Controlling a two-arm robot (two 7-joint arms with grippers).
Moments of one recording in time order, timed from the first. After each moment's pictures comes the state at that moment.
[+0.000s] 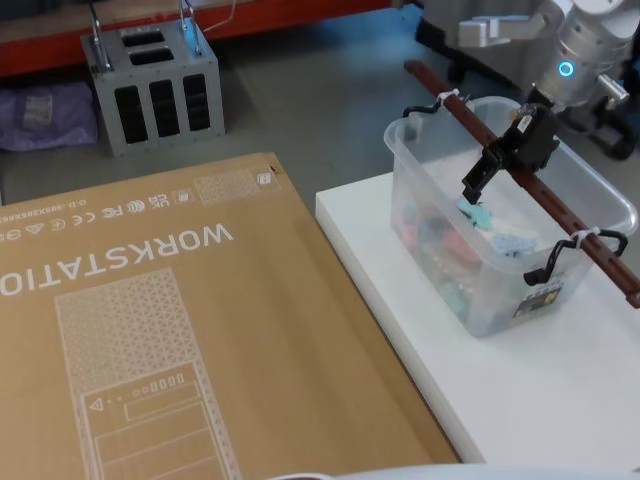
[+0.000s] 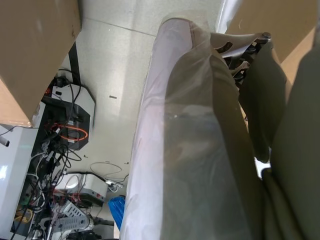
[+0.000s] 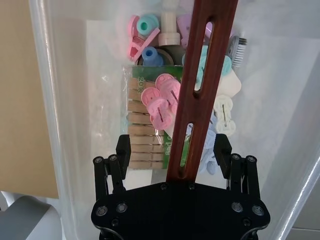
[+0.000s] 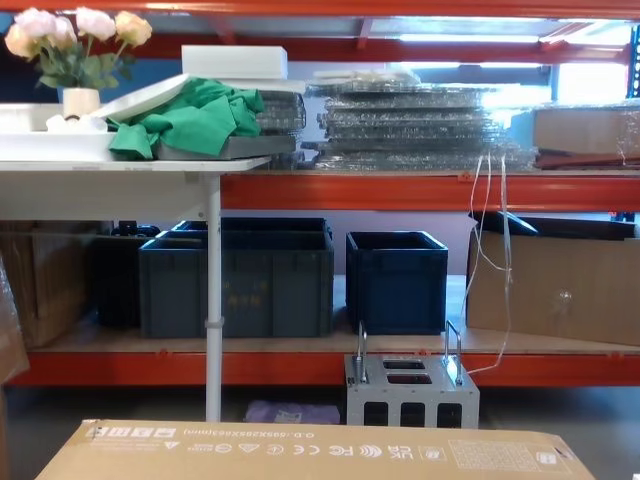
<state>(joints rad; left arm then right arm) -1.47 0.98 1.56 -0.90 0.05 0.15 -1.47 1.01 1.03 -0.96 -1.26 -0.19 0.03 1.43</state>
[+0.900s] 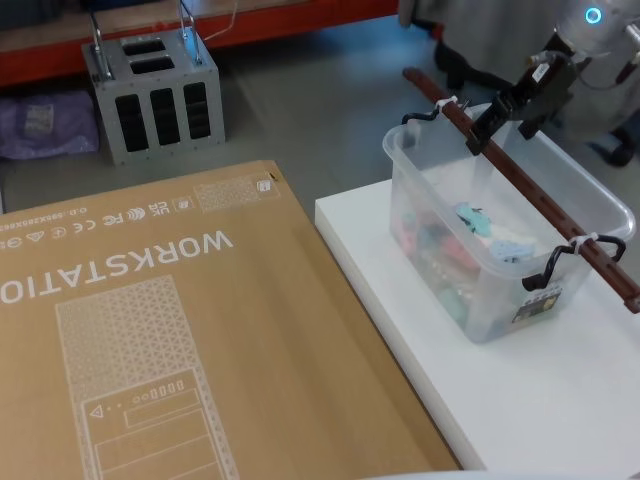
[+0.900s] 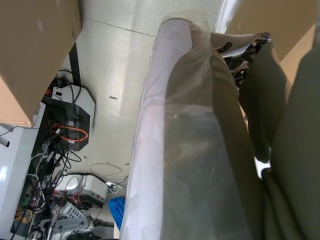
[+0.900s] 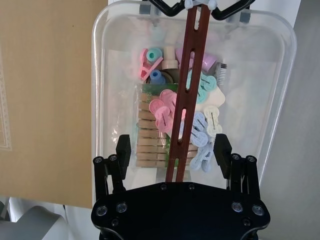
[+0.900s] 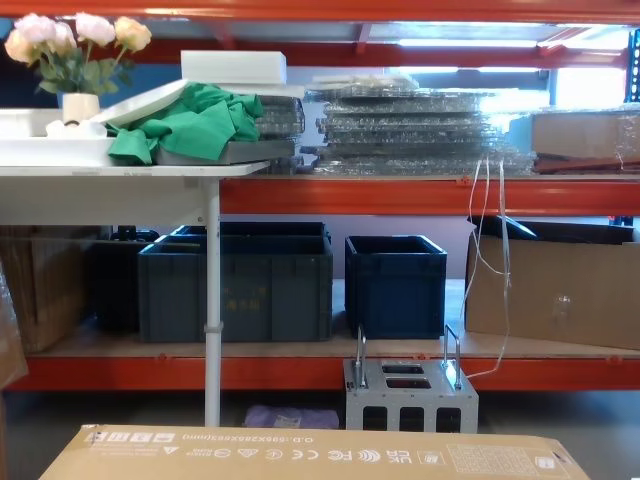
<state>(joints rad) -1.47 0.98 1.56 -0.90 0.05 0.15 -1.47 1.04 1.10 -0.87 -1.38 -0.18 0.08 1.43</state>
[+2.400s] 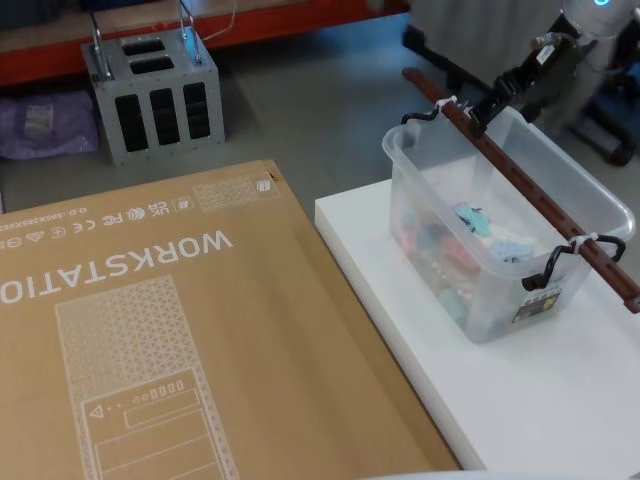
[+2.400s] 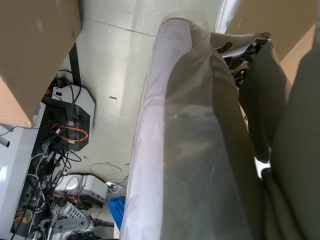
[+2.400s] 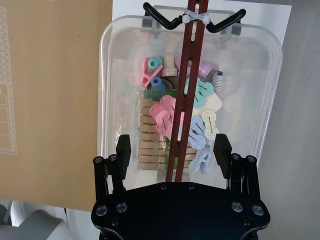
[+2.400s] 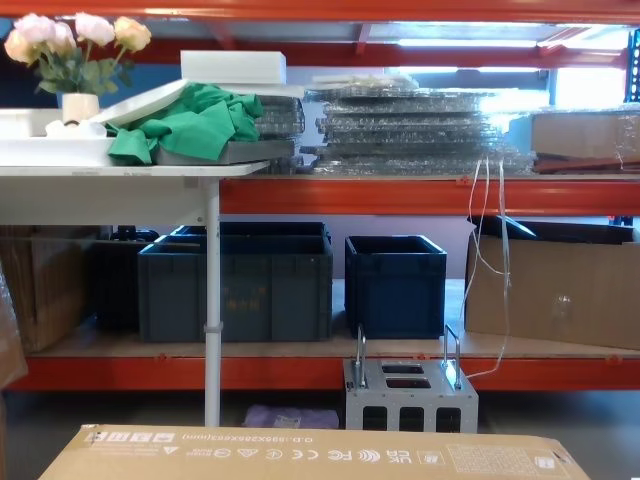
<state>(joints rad) -1.47 0.98 1.56 -0.90 0.05 0.15 -1.47 1.05 1.11 -0.84 -1.40 -0.18 0.09 1.43</state>
